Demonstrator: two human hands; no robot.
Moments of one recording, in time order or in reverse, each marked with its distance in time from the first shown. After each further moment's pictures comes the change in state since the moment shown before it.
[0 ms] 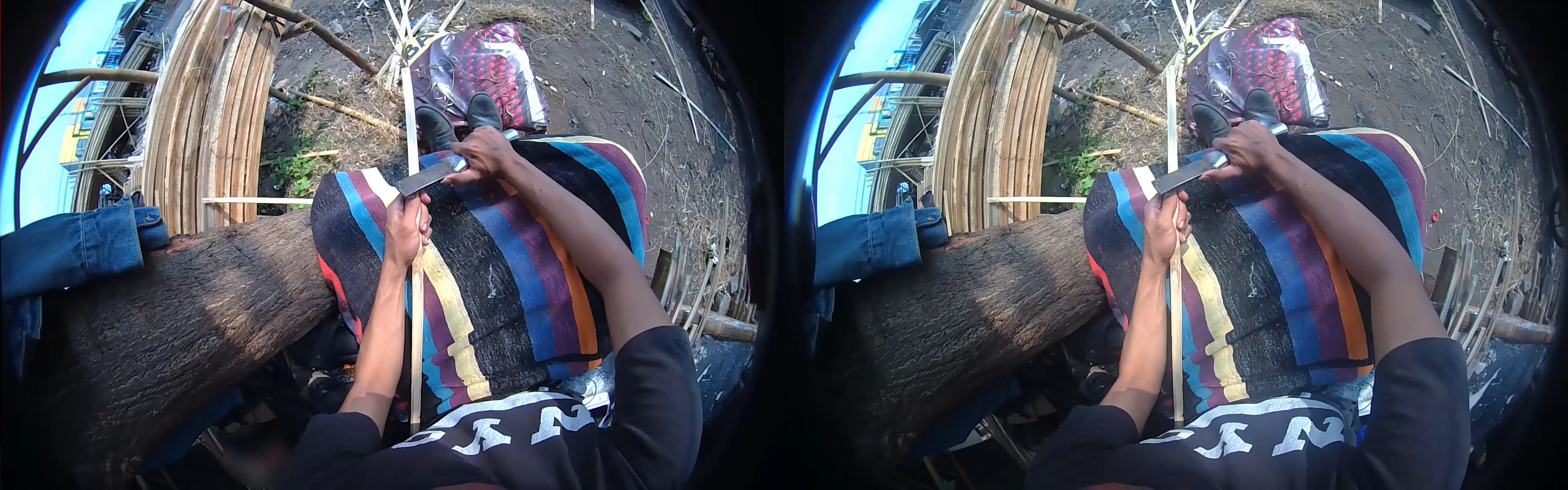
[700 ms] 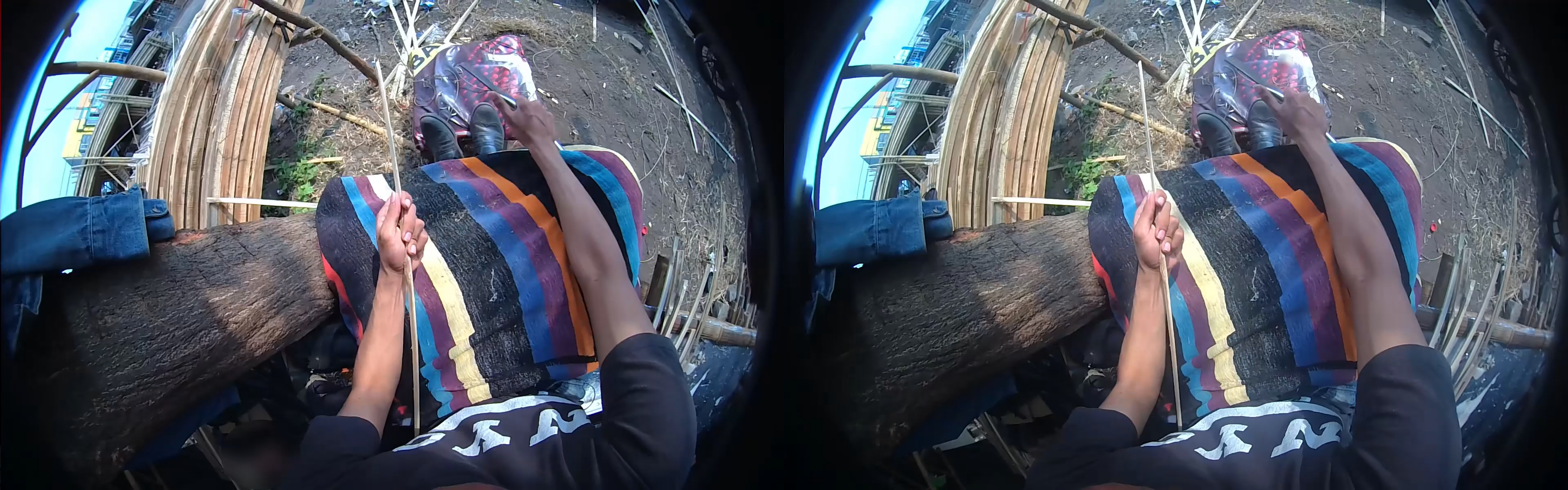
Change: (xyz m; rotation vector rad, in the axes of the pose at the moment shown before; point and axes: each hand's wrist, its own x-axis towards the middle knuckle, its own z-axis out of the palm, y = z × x) left_hand -0.012 0.019 -0.003 -0.587 -0.164 0.090; right_hand -0.013 0.061 -0.040 0.038 0.345 0.894
